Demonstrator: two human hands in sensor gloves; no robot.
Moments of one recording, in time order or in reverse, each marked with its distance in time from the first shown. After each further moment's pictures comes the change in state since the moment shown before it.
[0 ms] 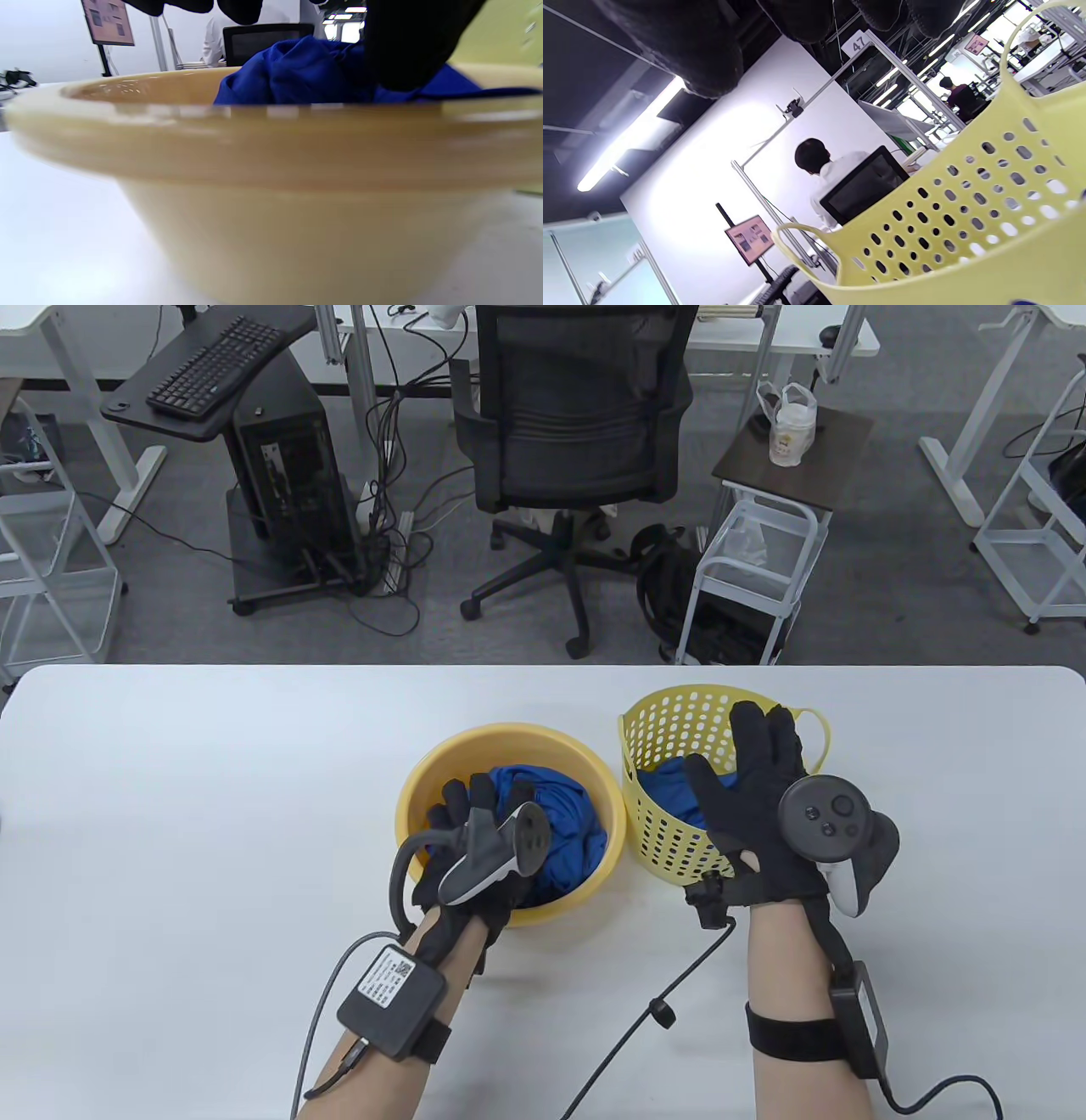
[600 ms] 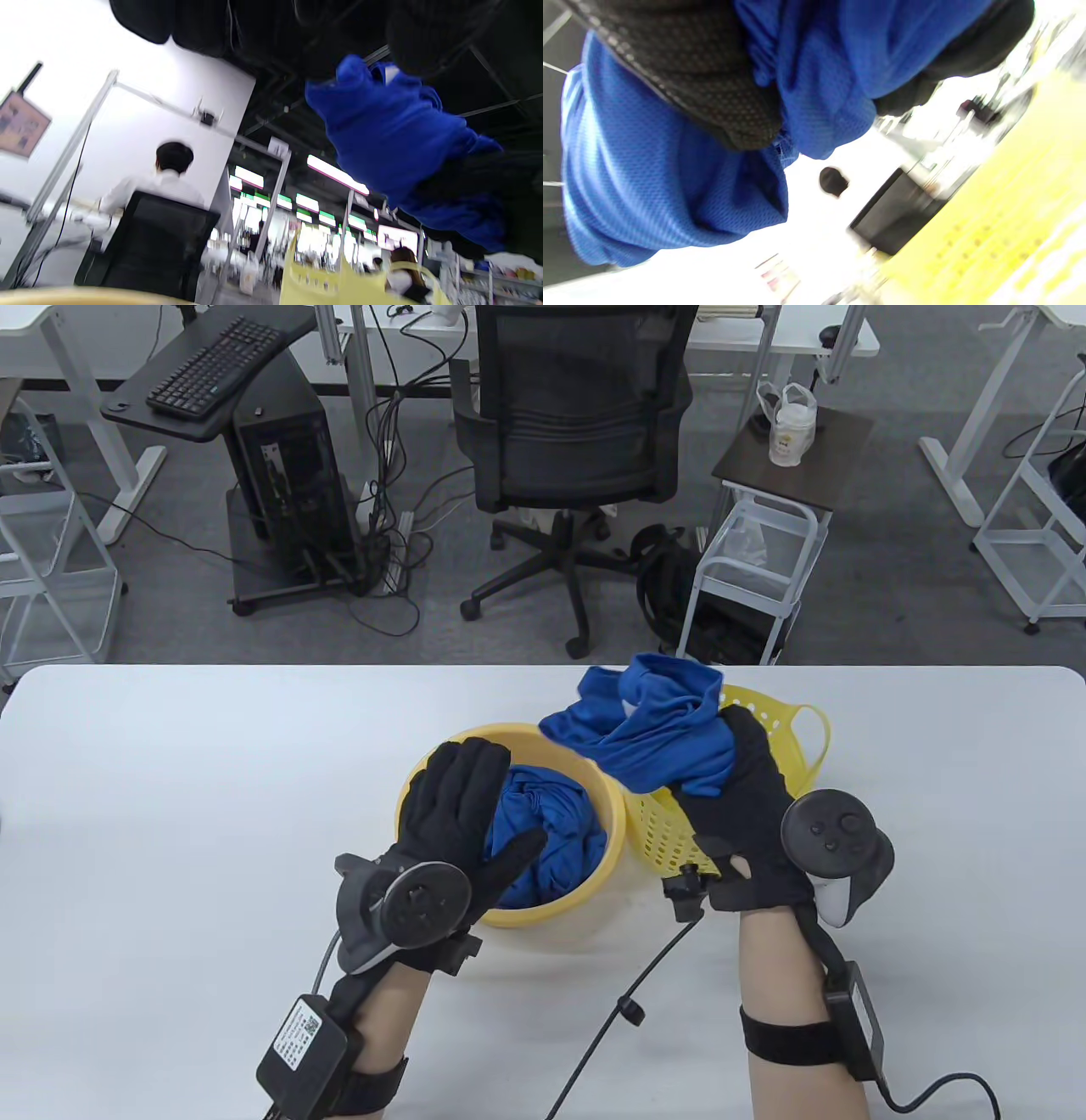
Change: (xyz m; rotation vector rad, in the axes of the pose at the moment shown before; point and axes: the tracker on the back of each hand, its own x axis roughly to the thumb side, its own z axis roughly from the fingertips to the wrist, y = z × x) left_hand -0.069 0.066 0.094 0.610 -0.336 0.493; right_hand 0.004 -0.003 0.006 -0.169 0.029 0.025
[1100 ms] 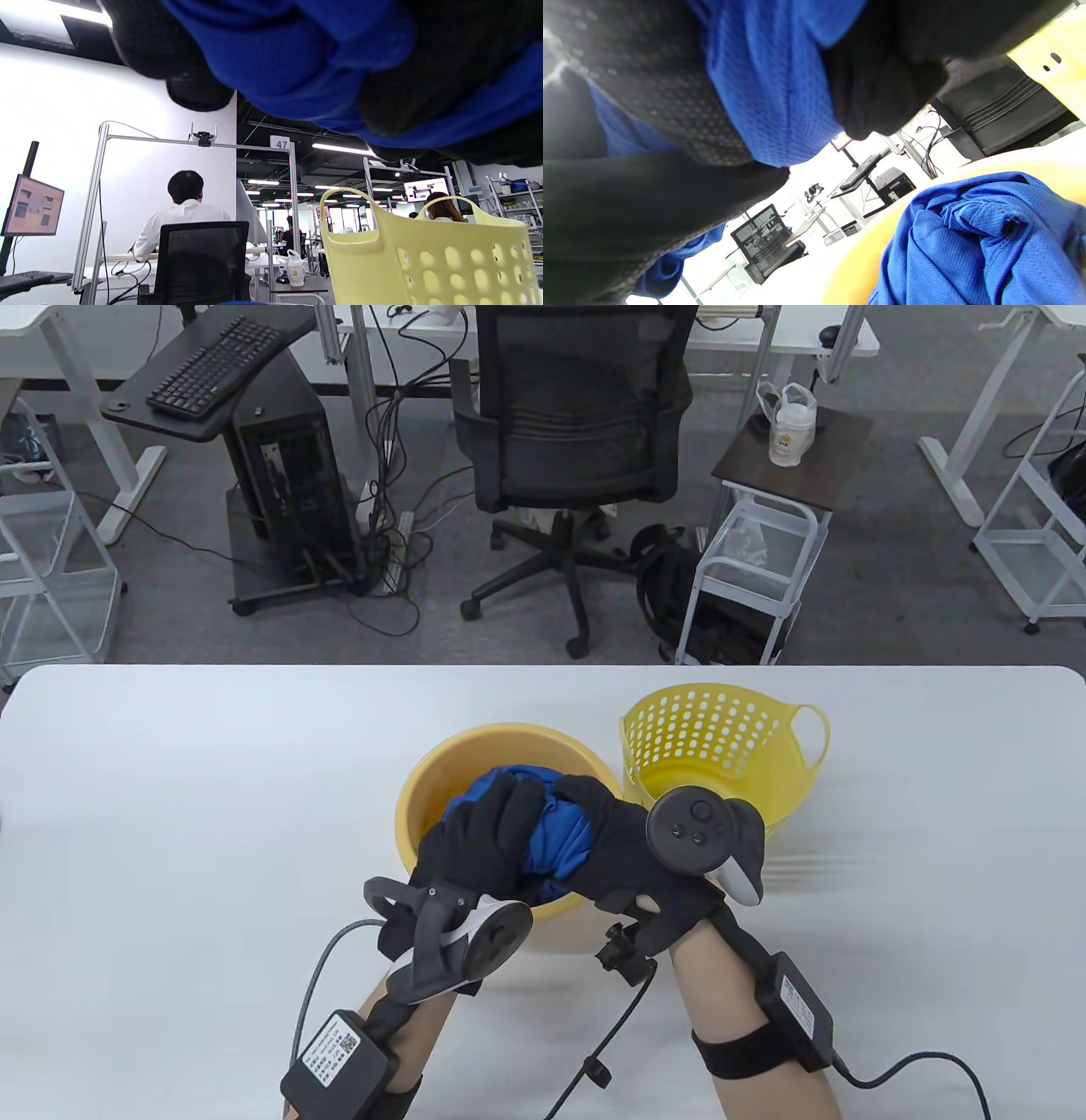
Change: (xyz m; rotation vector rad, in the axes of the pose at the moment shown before) left_hand 0.044 -0.019 0.015 0.098 -0.058 -0.351; right_hand 0.069 0.075 0.033 0.623 -0.284 -0.111
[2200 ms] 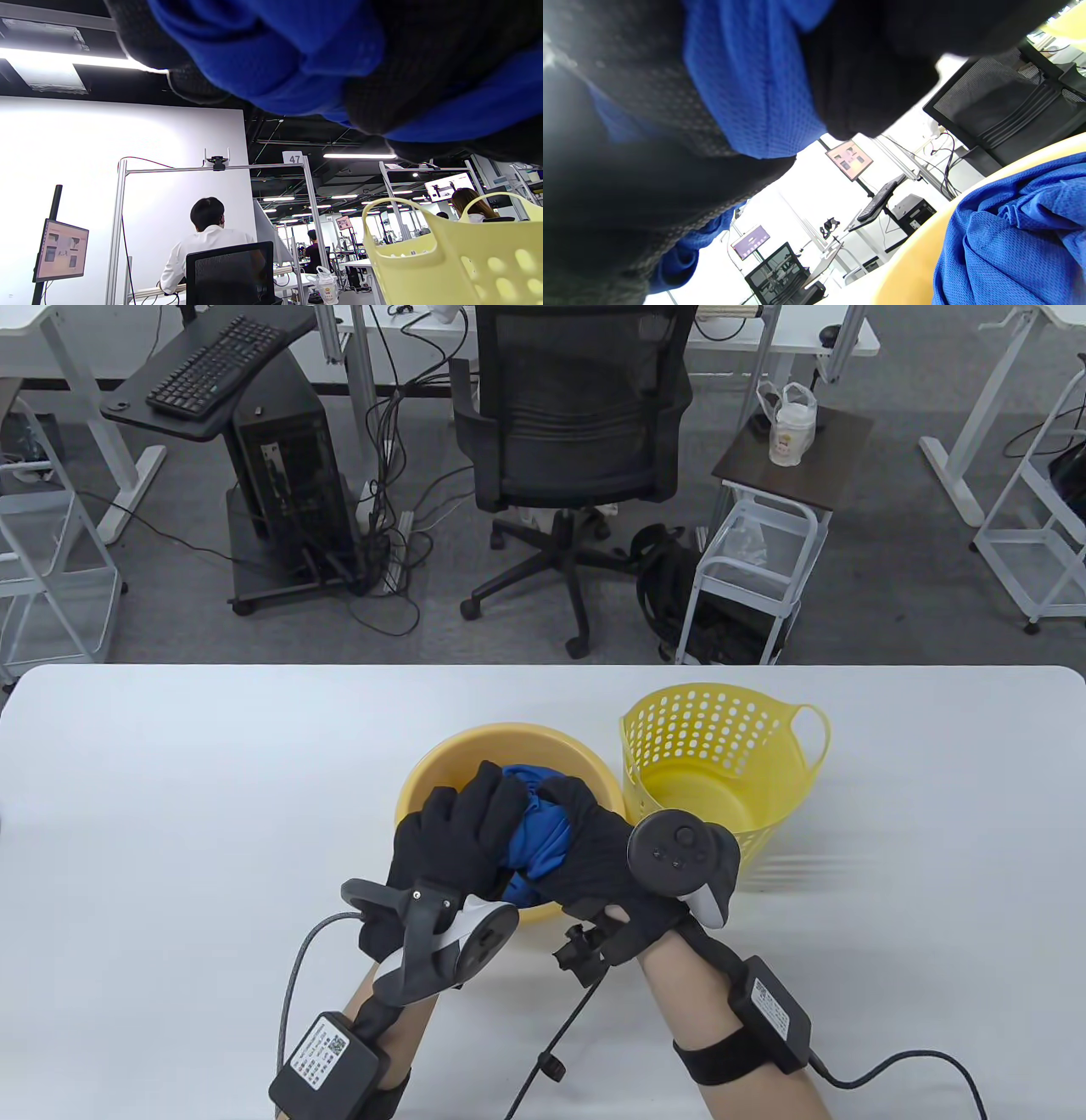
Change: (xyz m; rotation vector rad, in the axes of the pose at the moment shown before) left_hand -0.014 0.005 0.003 0.090 0.009 -0.132; right_hand 0.010 0.027 0.002 -0.137 -0.015 -0.096
